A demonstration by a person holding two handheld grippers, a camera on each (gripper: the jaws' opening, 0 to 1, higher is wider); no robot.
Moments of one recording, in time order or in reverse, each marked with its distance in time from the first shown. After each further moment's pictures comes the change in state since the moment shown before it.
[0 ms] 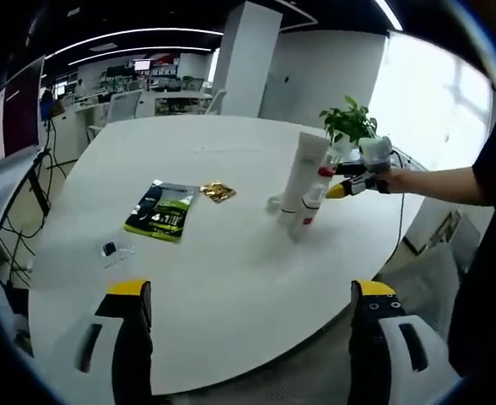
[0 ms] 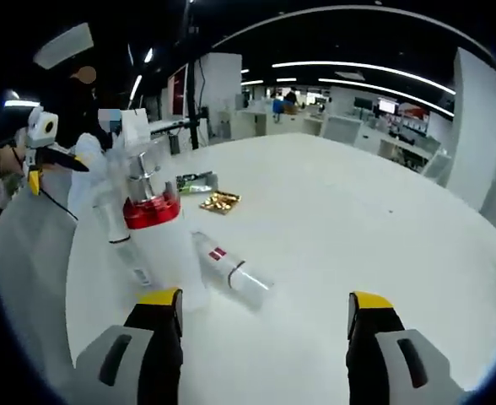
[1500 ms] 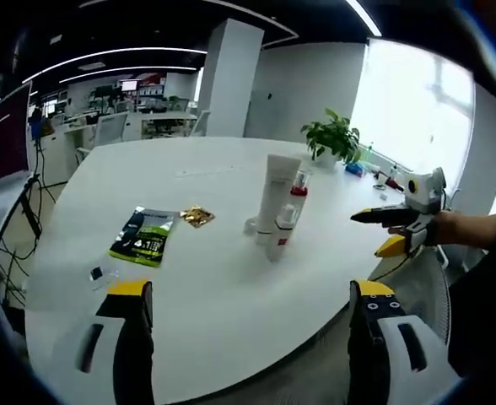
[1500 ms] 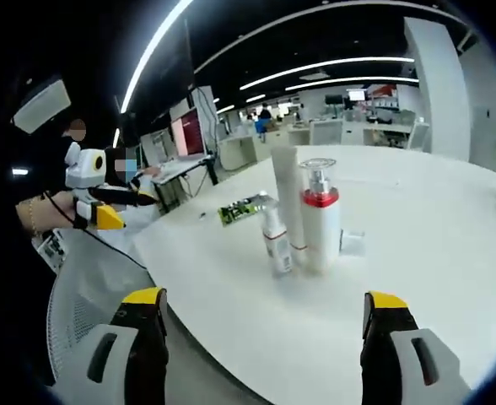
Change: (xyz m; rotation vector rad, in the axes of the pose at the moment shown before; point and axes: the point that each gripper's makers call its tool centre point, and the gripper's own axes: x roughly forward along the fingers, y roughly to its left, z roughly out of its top) left arm -0.010 -0.036 0.023 0.063 -0.096 -0.048; right arm -0.109 0.165 -0.009 0.298 -0.136 -0.016
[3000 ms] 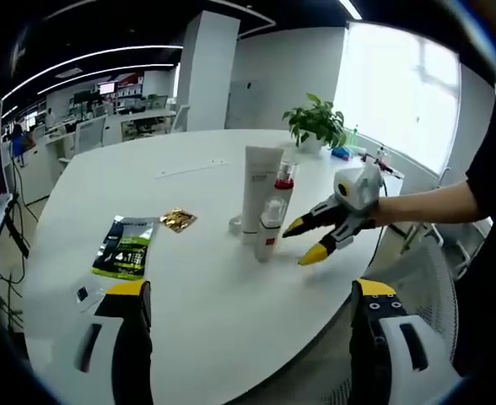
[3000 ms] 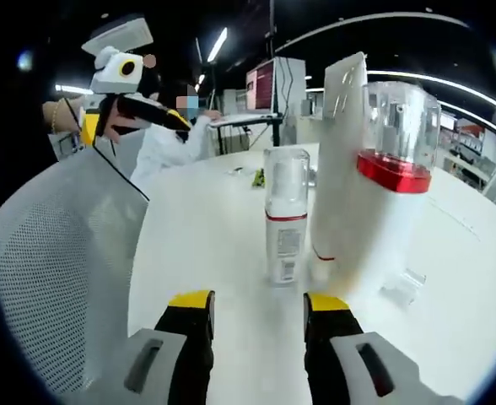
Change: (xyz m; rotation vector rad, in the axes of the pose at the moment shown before) left arm 0.025 -0.017 0.007 0.084 0.039 -0.061; right arm 0.092 -0.012 -0.018 -0.337 0.124 0.327
